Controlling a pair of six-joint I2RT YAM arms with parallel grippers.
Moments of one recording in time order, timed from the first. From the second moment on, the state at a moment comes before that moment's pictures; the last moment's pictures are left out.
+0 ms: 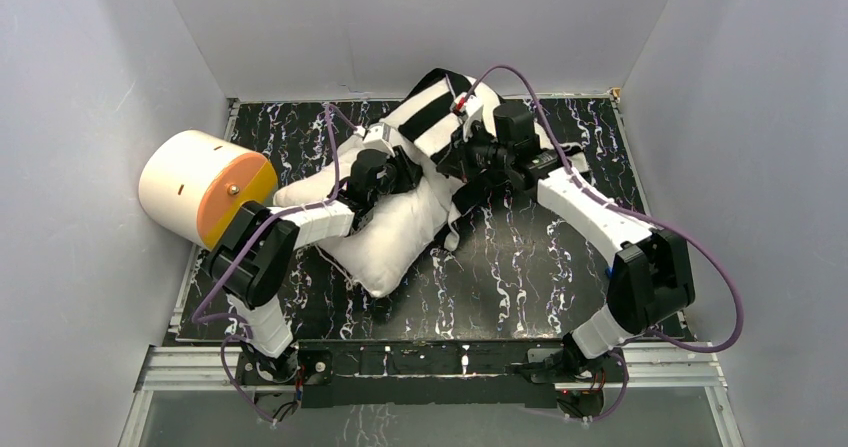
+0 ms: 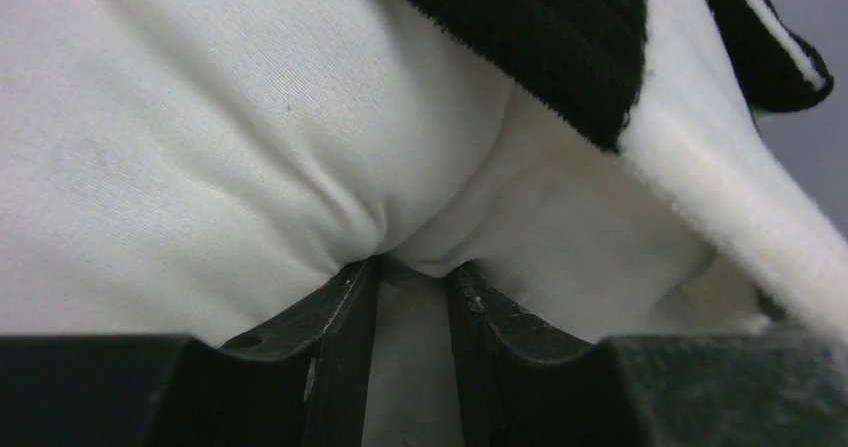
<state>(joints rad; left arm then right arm) -0.56 1.76 0.95 0.48 -0.04 -0.61 0.51 1.54 1.25 -0.17 -0.55 -0.04</state>
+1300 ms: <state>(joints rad) -0.83 1.40 0.92 0.08 -0.16 0.06 0.52 1.40 0.62 0.32 -0.23 0.26</state>
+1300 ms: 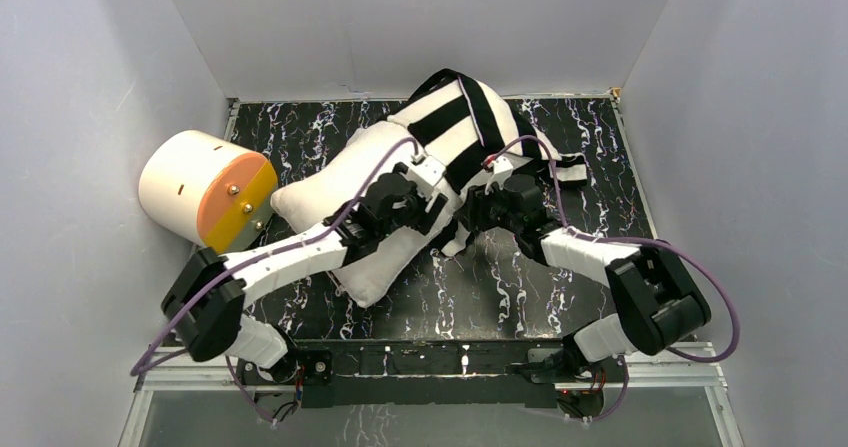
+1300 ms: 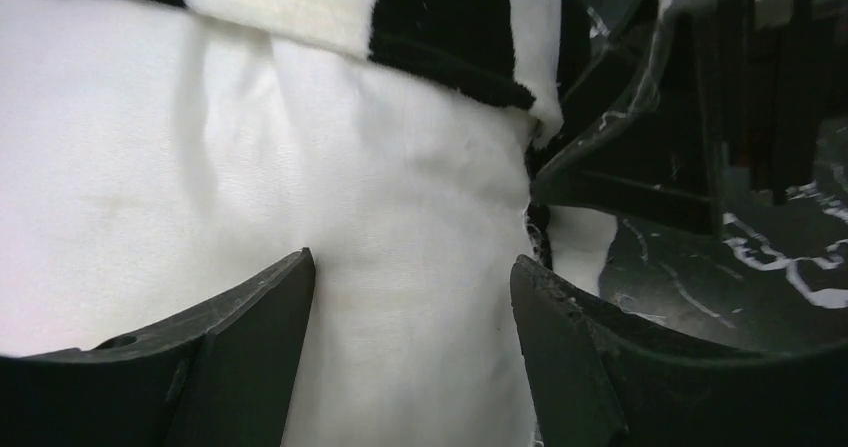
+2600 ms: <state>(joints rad) -0.43 1.52 1.26 -0.16 -0.17 -0.60 0.61 1.36 1.24 -0.10 -0.03 0.06</state>
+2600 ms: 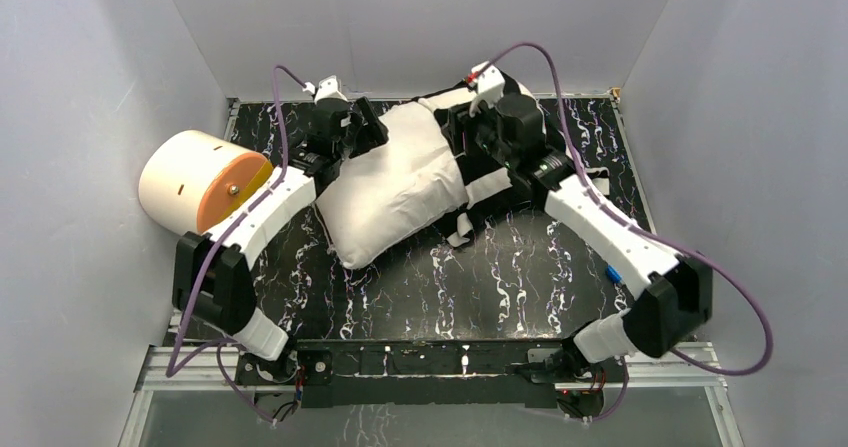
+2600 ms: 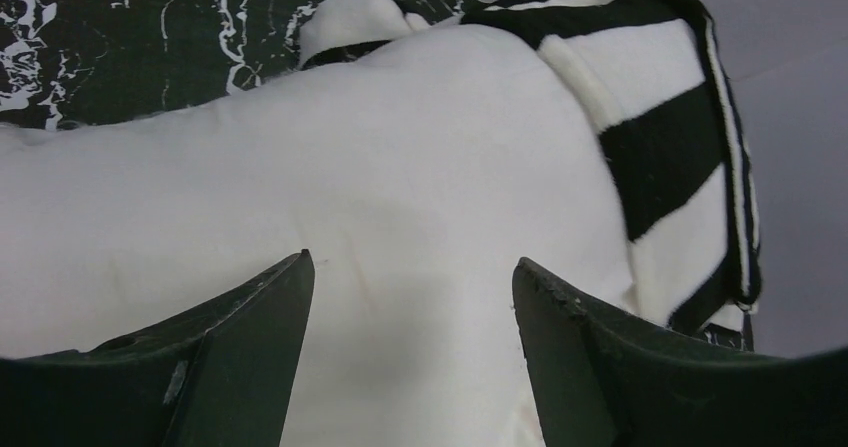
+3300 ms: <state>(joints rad) -0.34 1.86 1.36 0.05 0.00 -0.55 0.57 2.16 1.96 -0.24 0.10 -0.32</state>
